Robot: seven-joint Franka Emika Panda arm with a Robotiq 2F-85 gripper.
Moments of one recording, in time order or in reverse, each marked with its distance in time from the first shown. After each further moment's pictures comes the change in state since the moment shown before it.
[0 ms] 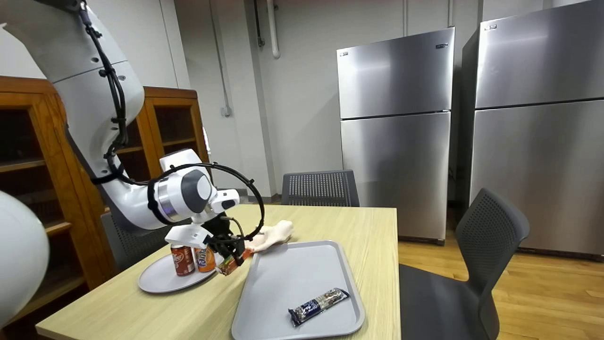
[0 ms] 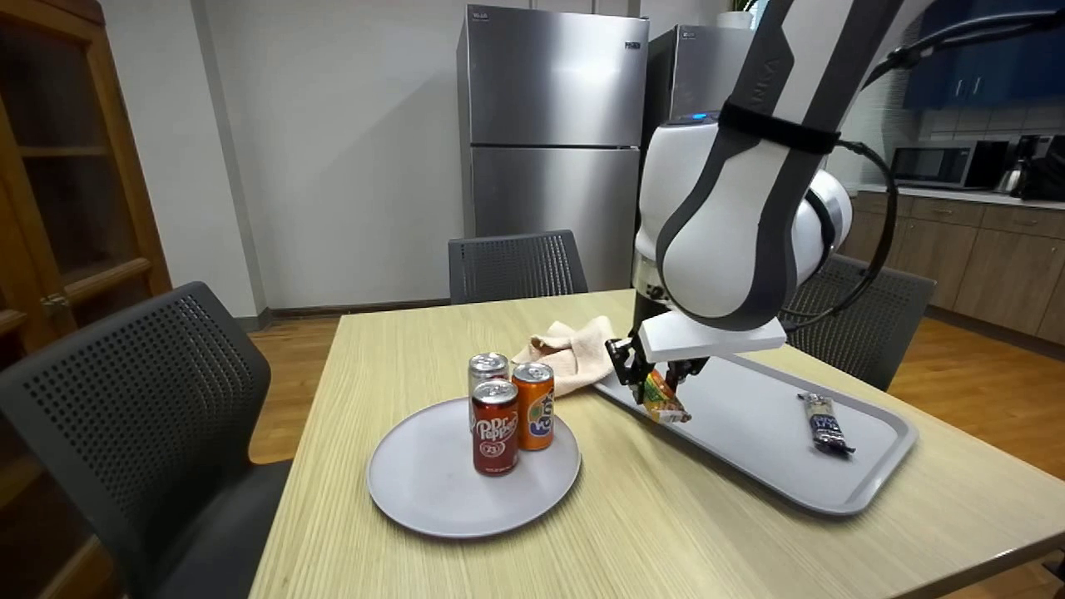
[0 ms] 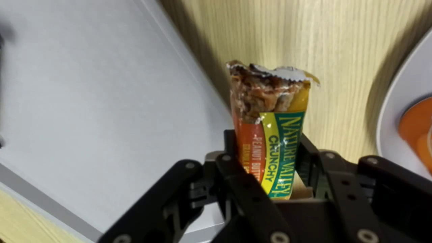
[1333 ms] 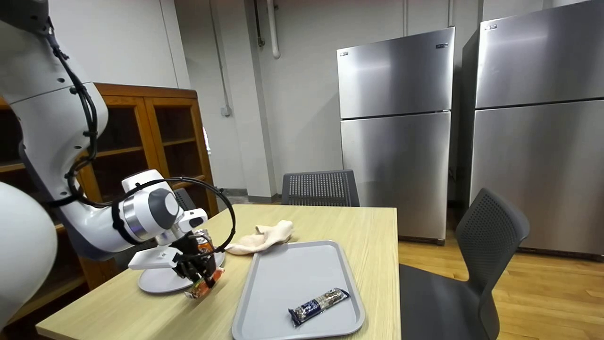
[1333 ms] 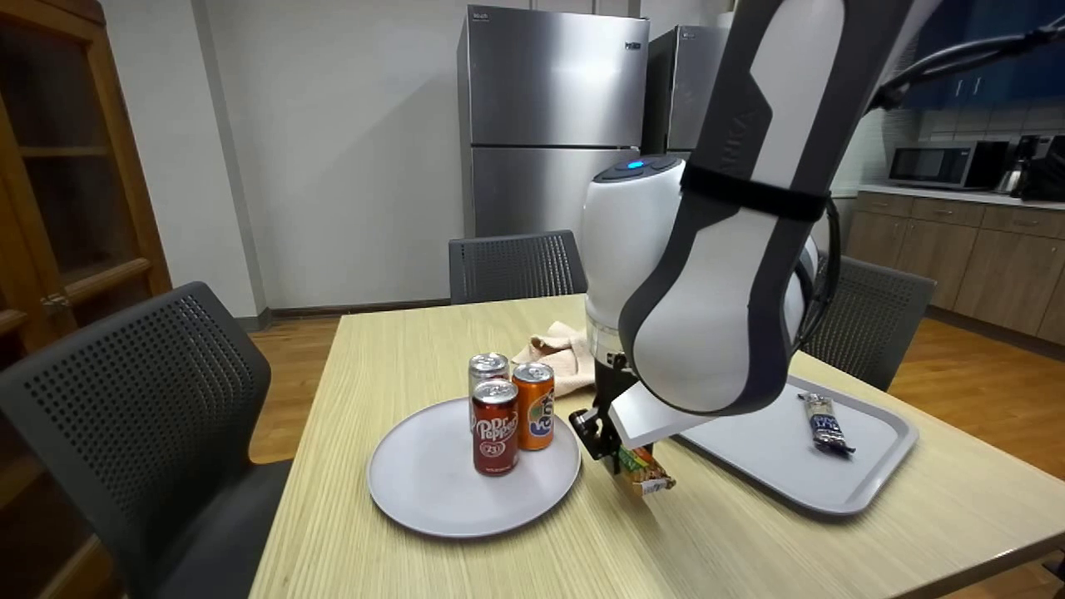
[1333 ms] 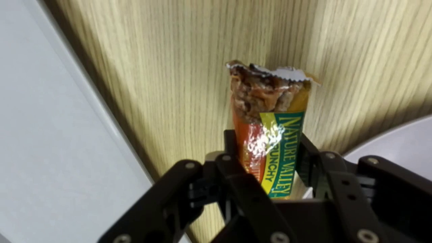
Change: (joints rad) arm 0.223 0.084 -0.031 -0.021 0.005 -0.025 0.002
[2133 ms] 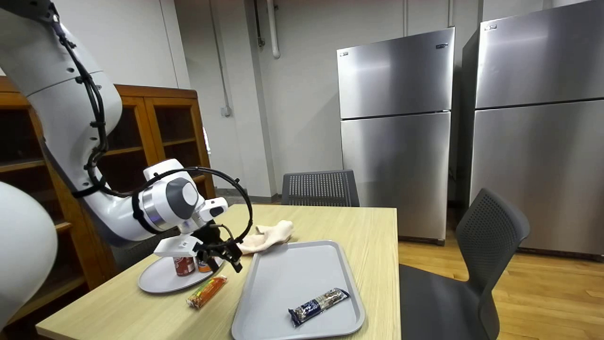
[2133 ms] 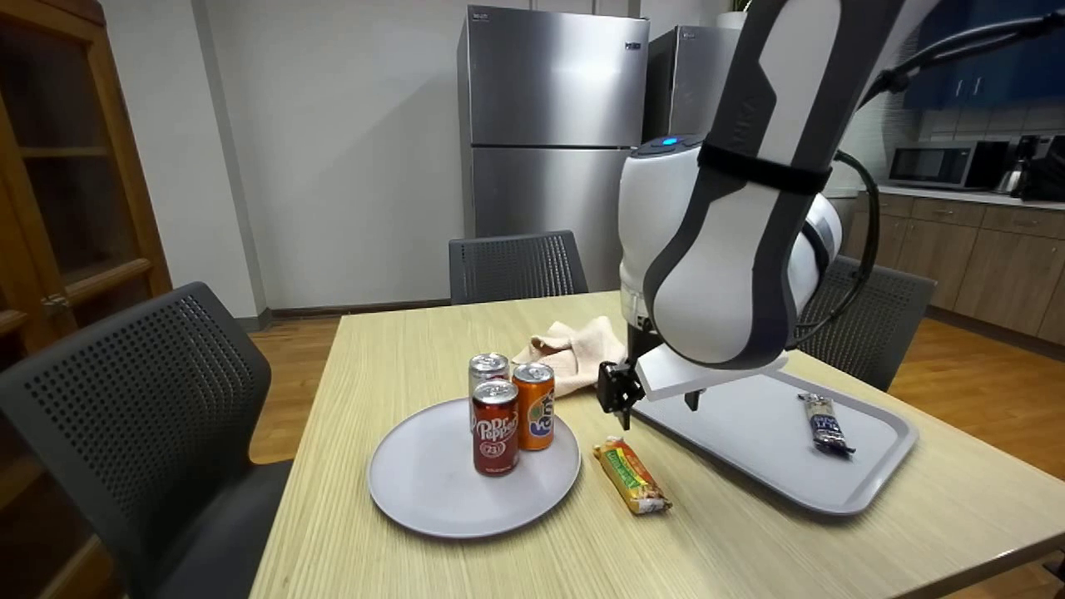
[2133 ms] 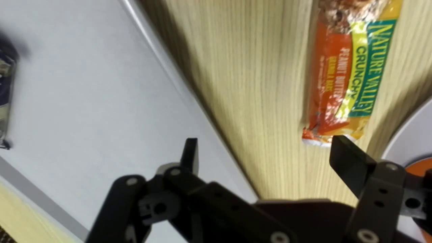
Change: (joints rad) arm 0.006 -0.016 -0.123 0.001 0.021 0.000 0.000
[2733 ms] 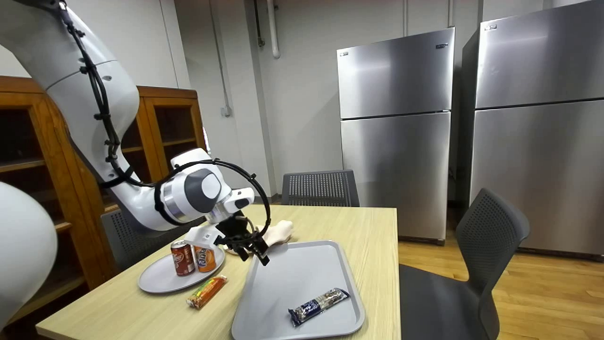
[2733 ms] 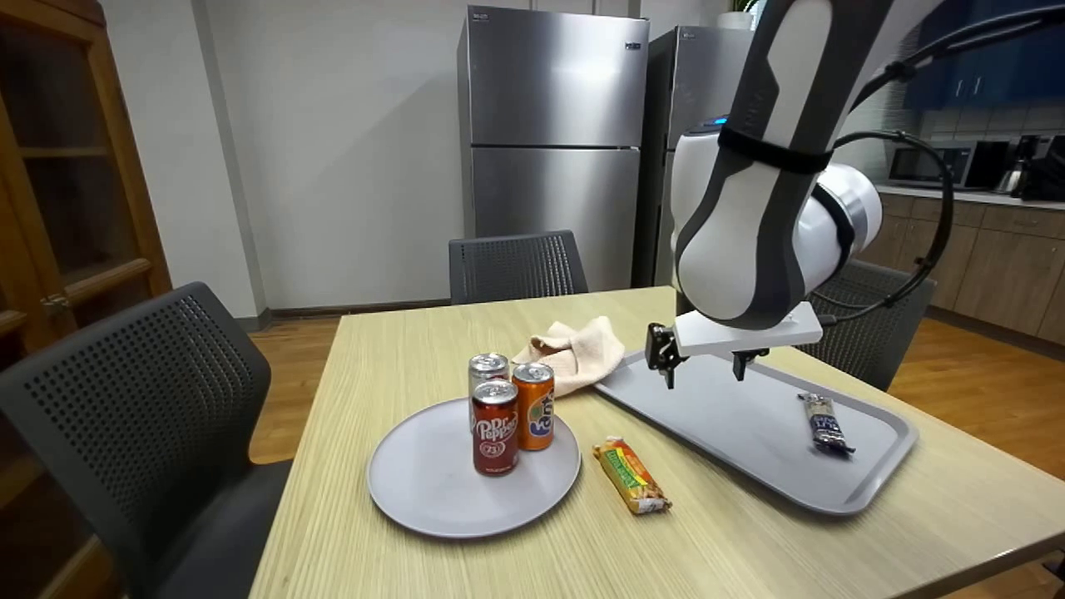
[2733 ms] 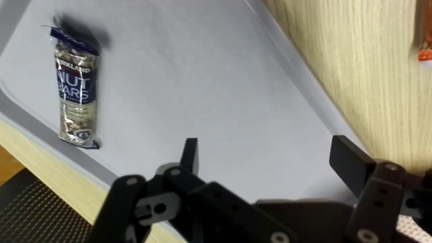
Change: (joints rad) arm -0.006 -0.001 -0.136 -0.006 0.107 0.000 0.005
